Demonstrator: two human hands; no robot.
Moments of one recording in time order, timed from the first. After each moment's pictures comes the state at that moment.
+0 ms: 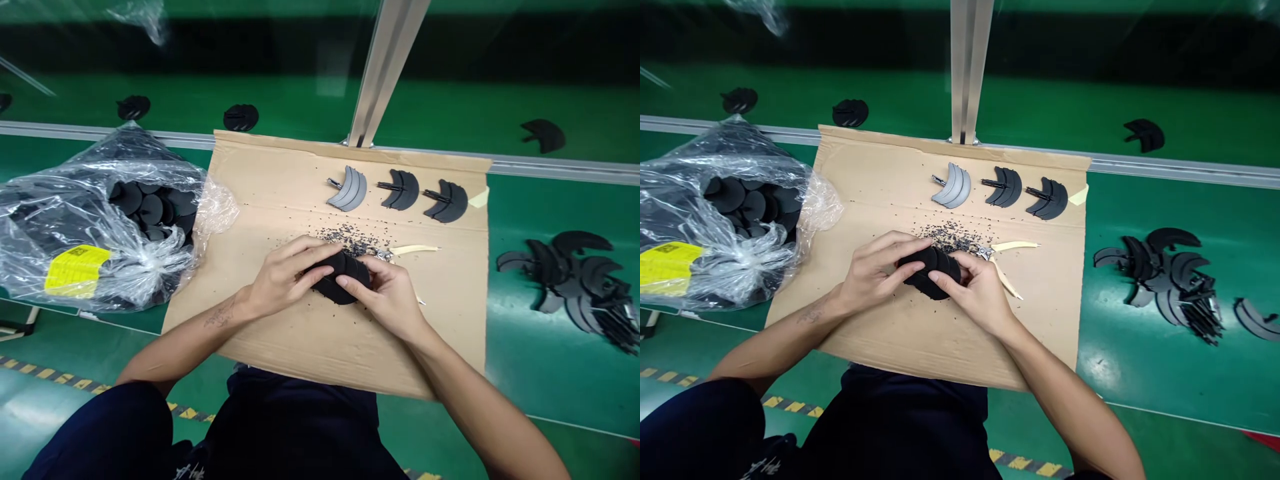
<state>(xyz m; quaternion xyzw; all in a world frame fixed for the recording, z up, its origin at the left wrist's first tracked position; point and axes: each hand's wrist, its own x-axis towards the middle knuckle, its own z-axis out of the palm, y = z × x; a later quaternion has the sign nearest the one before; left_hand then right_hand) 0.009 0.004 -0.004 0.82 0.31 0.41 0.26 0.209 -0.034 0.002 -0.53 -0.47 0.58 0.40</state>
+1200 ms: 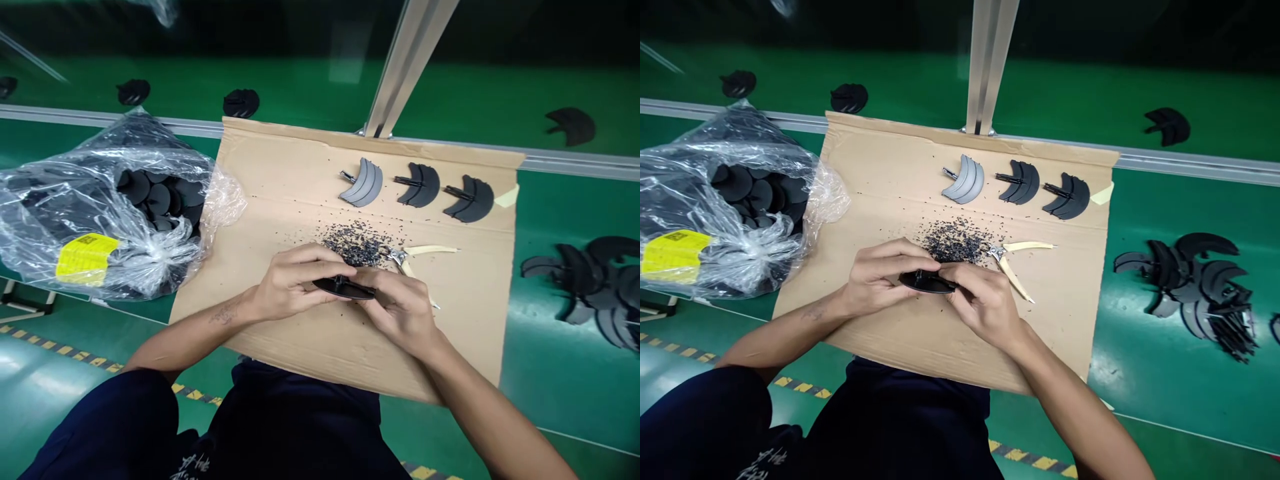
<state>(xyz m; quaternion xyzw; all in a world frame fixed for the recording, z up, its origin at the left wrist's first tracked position) 0.006 0.000 0.001 0.79 0.25 0.44 0.35 0.216 -0.041 -0.003 -0.38 -0.75 0.30 0.44</state>
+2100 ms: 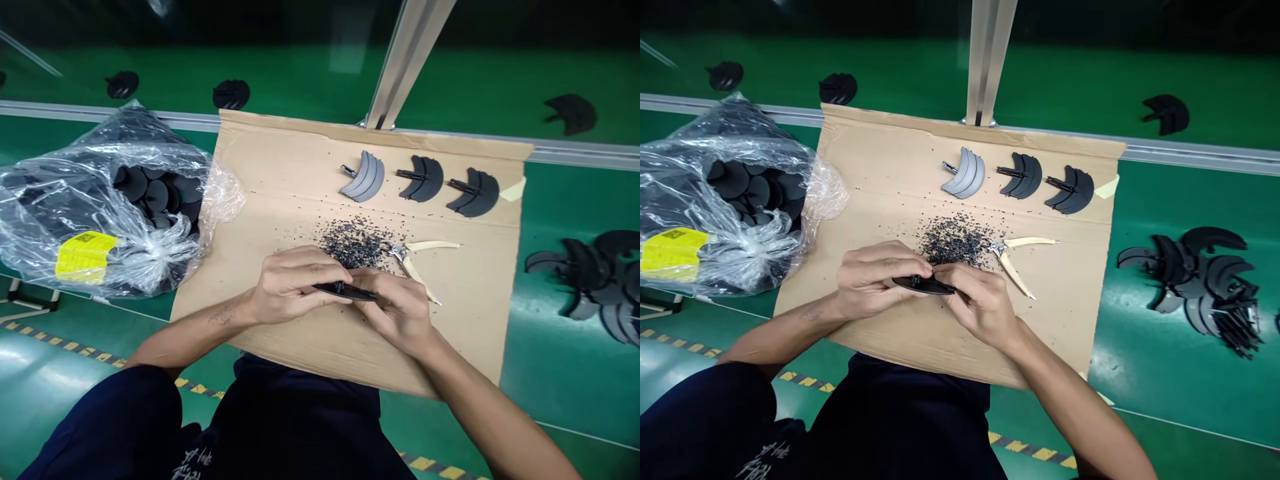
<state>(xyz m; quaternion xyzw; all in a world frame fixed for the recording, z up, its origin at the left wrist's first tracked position) 0.007 -0.005 0.006 0.79 0.23 0.46 0.32 0.214 -0.044 -0.006 -0.36 -0.74 0.34 0.45</state>
